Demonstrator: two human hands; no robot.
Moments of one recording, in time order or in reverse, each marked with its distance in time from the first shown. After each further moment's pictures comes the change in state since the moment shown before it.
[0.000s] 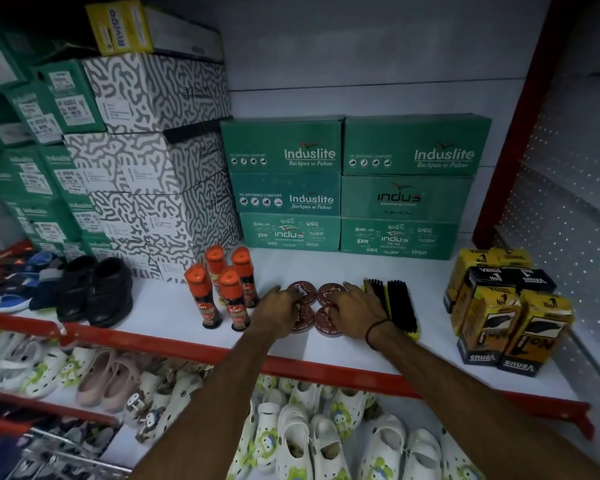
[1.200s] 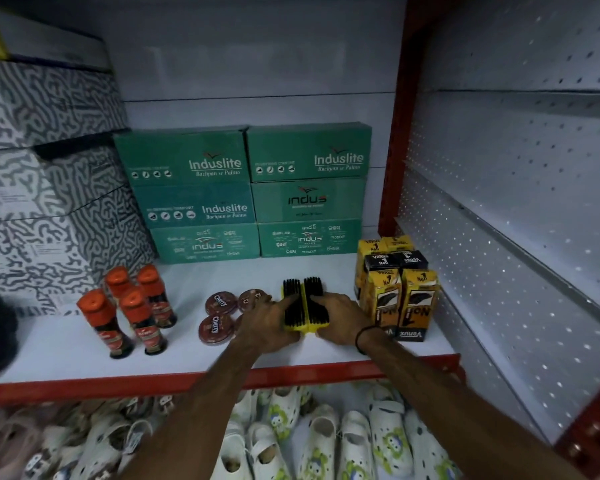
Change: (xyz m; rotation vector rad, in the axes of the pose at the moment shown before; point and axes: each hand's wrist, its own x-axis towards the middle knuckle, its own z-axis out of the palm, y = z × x) left_hand 0.007 0.112 0.046 0.130 -0.143 0.280; right_hand -0.089 0.099 -0.020 0.254 -0.038 0.228
